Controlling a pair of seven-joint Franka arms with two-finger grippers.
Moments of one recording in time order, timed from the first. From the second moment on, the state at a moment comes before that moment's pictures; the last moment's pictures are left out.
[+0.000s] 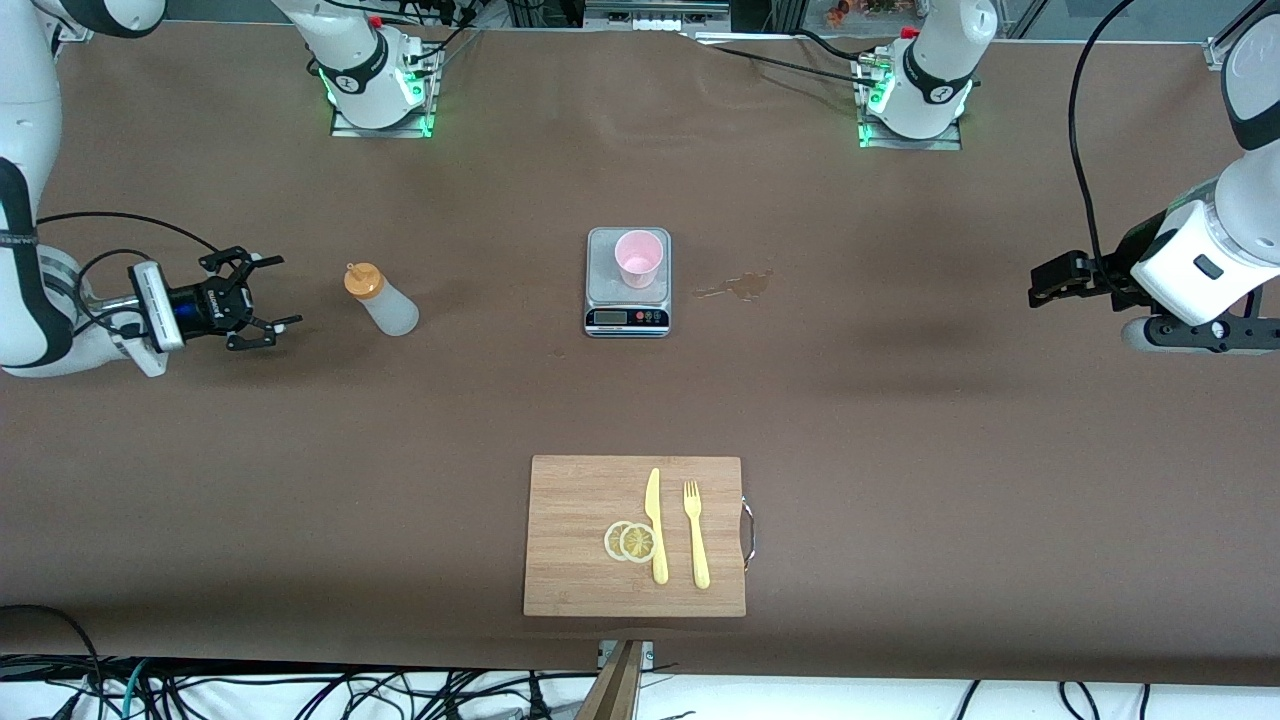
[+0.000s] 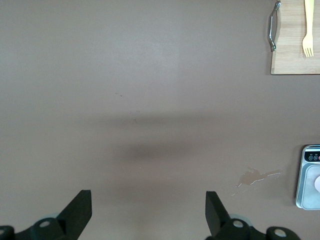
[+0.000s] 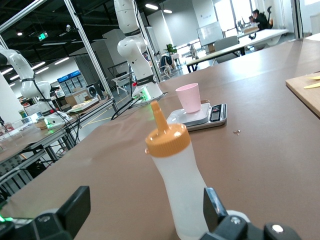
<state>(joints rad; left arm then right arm) -0.03 0.17 -0.03 -1.49 -0.03 1.55 -0.06 -0.33 0.75 -0.13 -1.68 0.83 1.20 -2.37</state>
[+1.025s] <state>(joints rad) -0.03 0.17 -0.03 -1.49 -0.03 1.55 -0.06 -0.21 0.87 -0.12 -1.69 0.95 1.25 -2.63</state>
